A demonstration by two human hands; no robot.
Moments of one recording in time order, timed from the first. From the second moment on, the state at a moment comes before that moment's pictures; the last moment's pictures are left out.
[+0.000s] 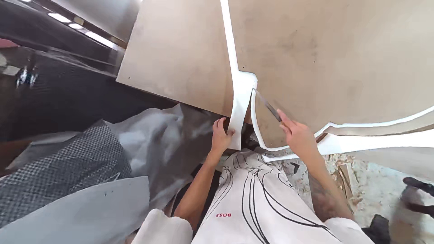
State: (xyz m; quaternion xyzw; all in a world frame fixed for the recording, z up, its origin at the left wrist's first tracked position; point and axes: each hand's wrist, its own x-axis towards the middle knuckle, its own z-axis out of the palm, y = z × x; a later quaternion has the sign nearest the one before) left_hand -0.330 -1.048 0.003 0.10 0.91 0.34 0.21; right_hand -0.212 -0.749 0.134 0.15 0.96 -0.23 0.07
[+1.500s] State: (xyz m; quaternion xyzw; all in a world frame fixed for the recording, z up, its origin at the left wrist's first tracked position) left_hand -0.479 -0.945 -0.057 0.26 0.91 0.31 0.05; right_hand -0.462 -0.679 0.054 -0.11 0.97 -0.14 0.16
